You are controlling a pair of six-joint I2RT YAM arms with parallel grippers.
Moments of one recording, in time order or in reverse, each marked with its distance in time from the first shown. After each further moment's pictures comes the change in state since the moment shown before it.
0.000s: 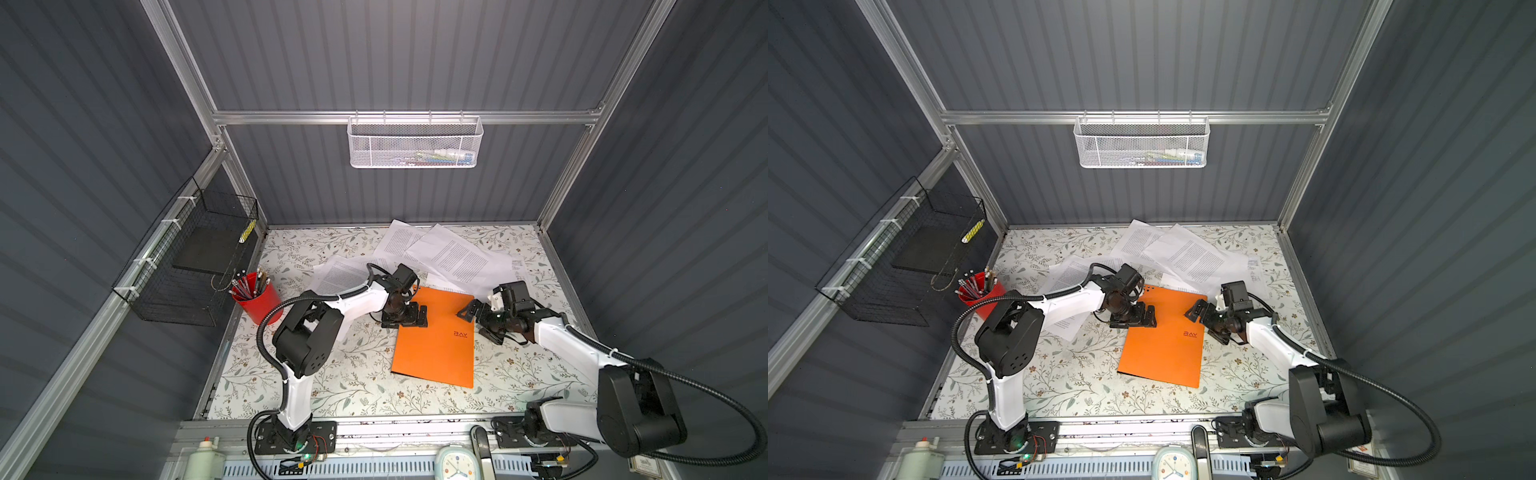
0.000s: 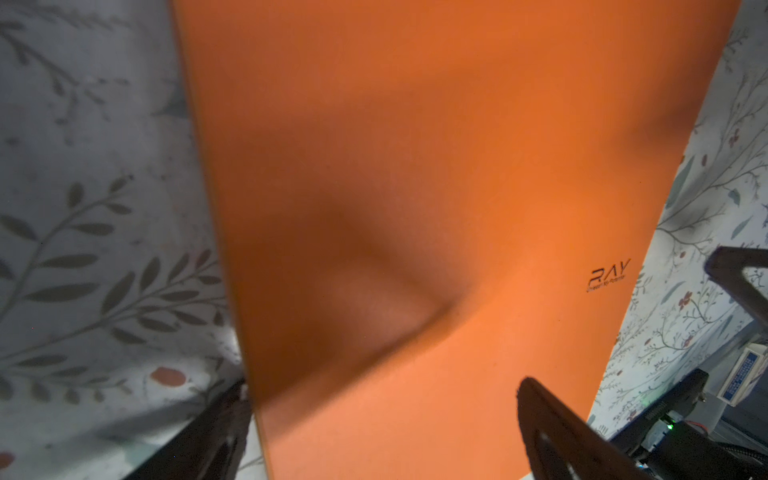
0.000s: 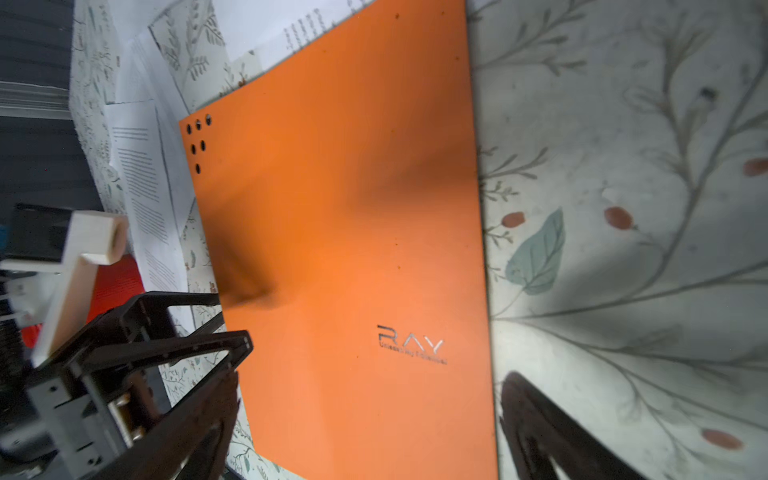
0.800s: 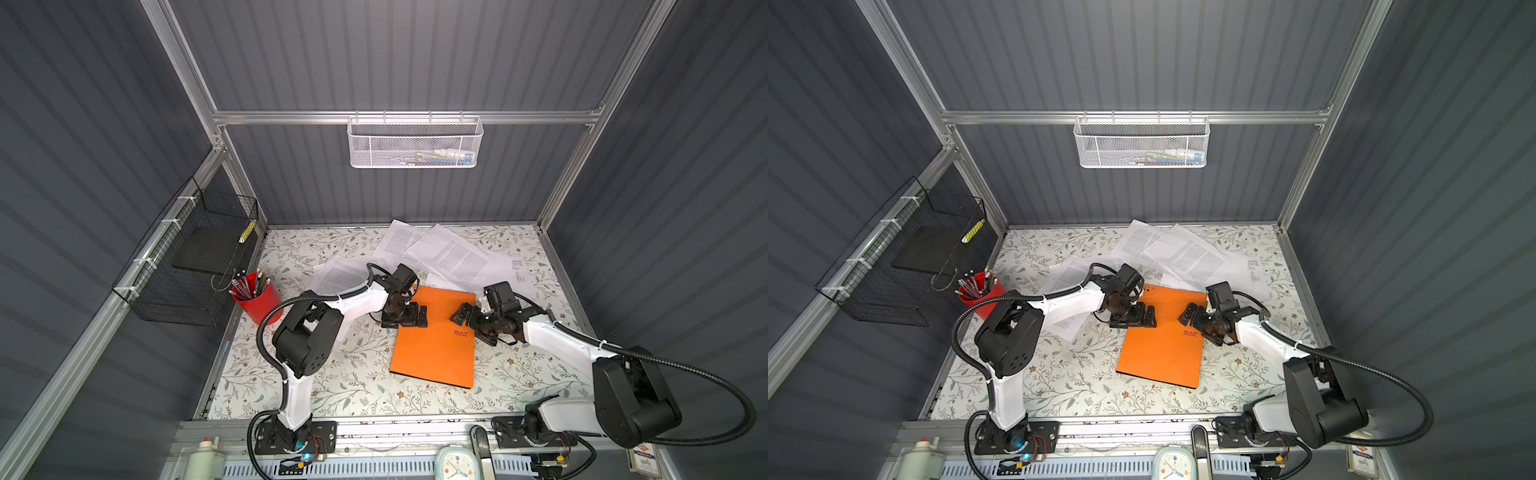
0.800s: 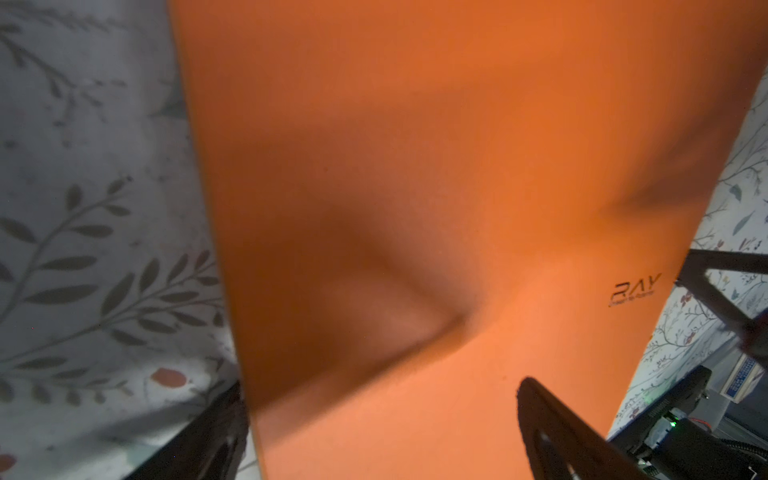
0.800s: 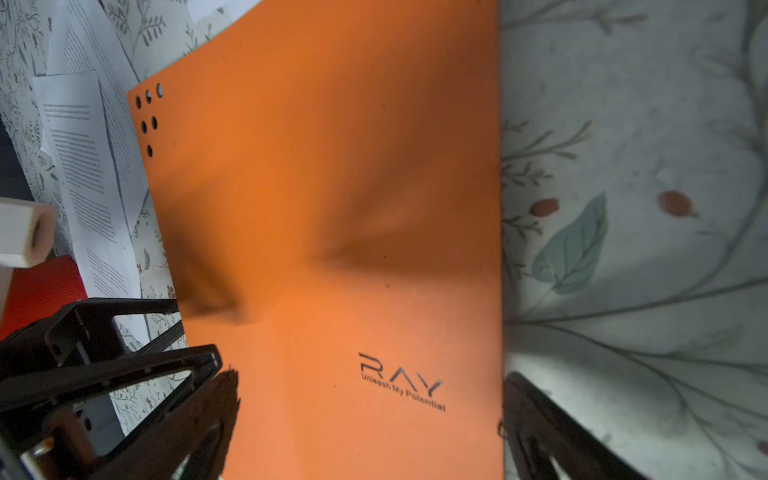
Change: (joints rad) left arm 0.000 0.000 -0.002 0.002 0.000 0.009; right arm 0.135 0.014 0.050 -0.035 0.150 0.048
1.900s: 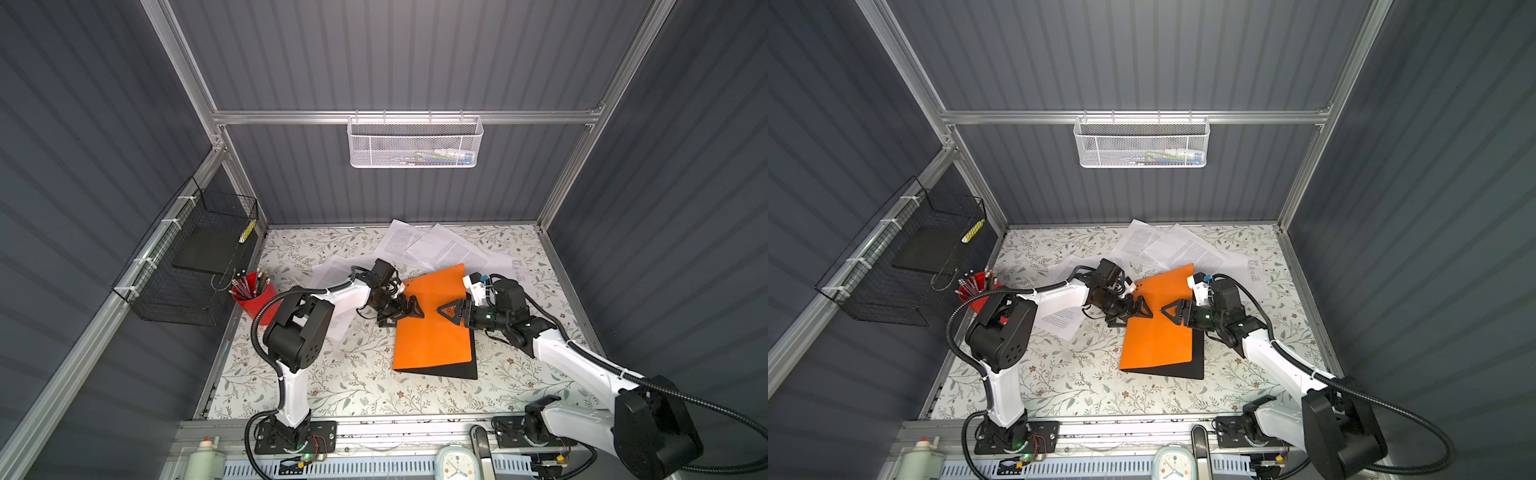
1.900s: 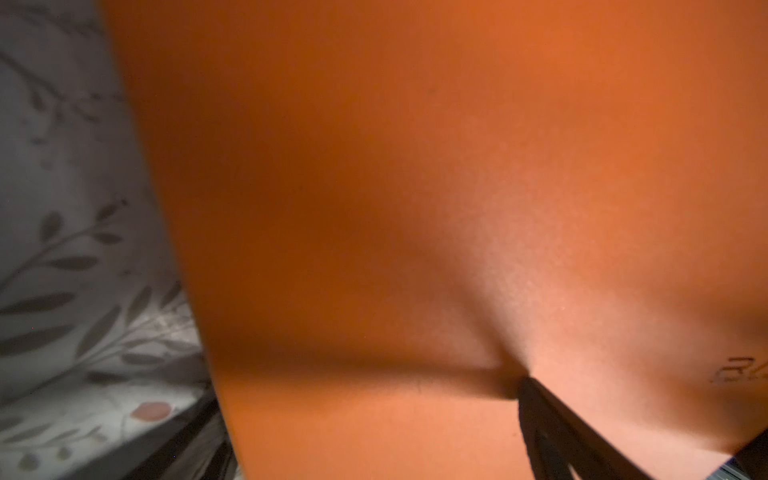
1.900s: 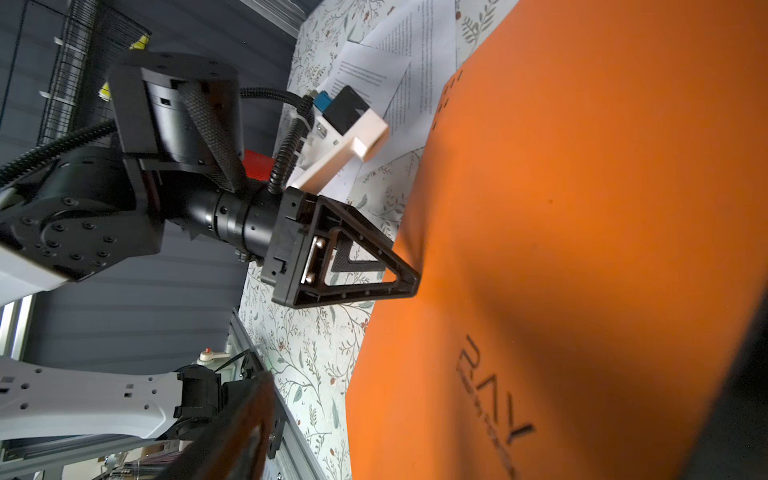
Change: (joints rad) left arm 0.153 -0.014 -0.095 0.158 0.349 -0.040; right arm 0.033 -0.152 -0.097 0.371 -0.372 -0.128
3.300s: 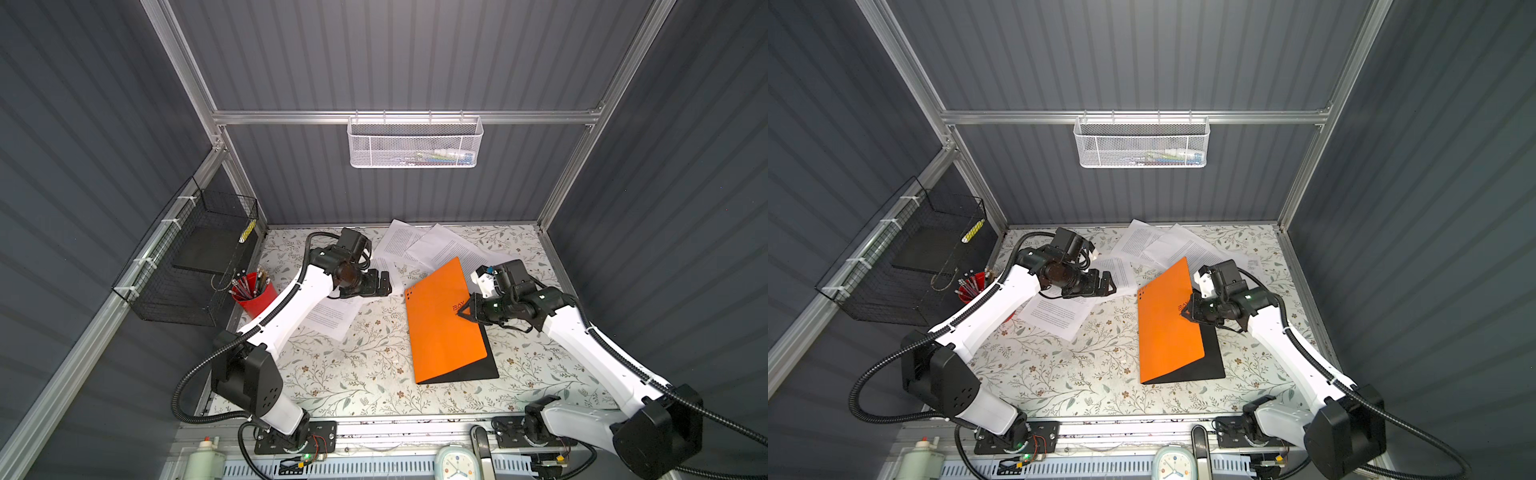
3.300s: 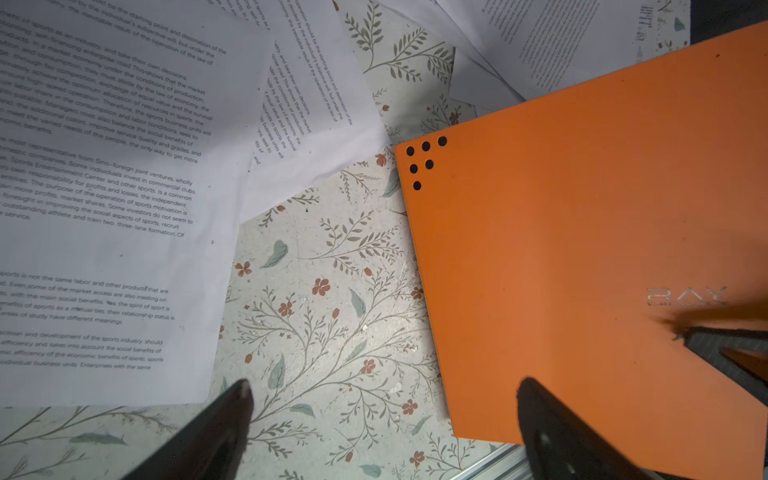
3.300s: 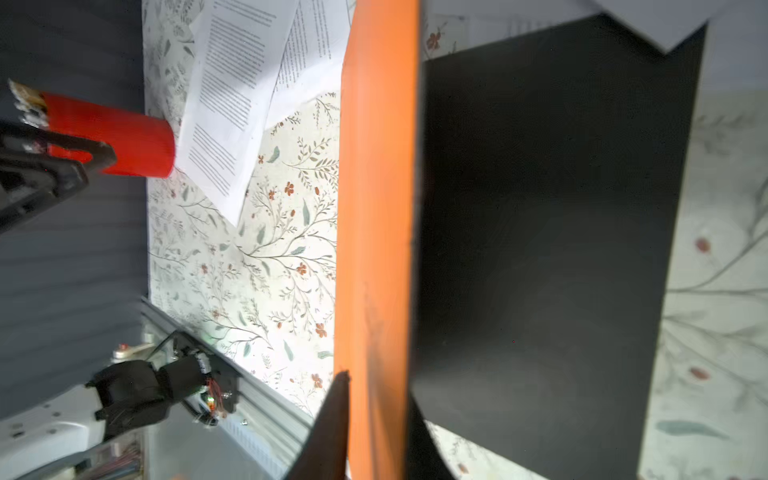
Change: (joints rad) left arm 0.100 -0.380 0.197 -0.500 -0.424 0.226; right arm 0.012 0.008 0.396 -0.776 0.224 -0.168
